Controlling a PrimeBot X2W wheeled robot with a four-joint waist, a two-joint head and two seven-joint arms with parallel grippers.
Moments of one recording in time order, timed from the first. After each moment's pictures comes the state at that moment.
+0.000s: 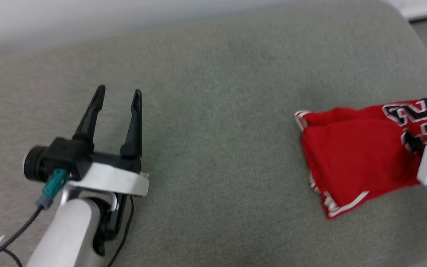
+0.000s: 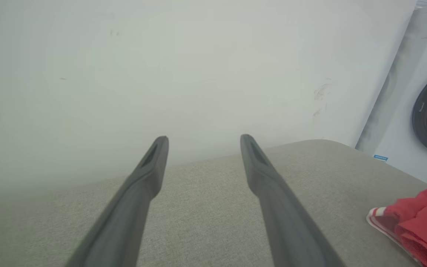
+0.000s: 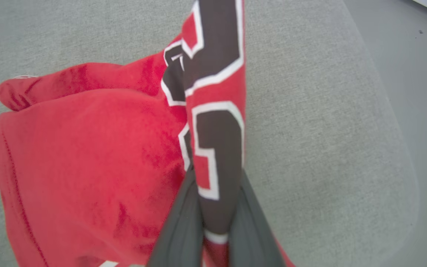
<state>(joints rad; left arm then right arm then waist) -0.32 0.32 -0.31 -0.03 -0.38 0.14 -0.21 -0.43 -0.36 -0.09 0.35 0.40 0.13 0.67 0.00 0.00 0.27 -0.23</state>
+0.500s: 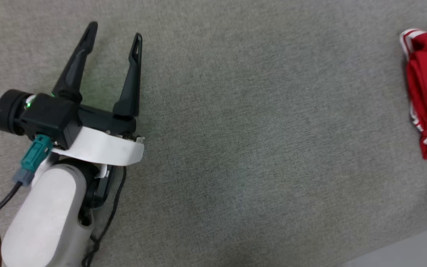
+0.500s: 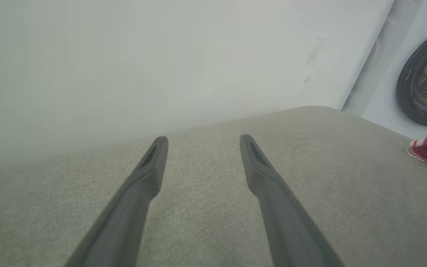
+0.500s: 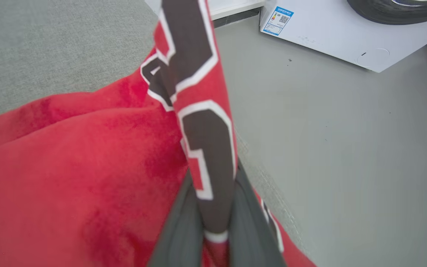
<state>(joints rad) -0.50 0.39 -0.33 -0.16 -0.32 0.11 -0.11 -0.67 -0.43 -0.40 0.54 0.26 0.13 0.36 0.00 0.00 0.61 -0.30</state>
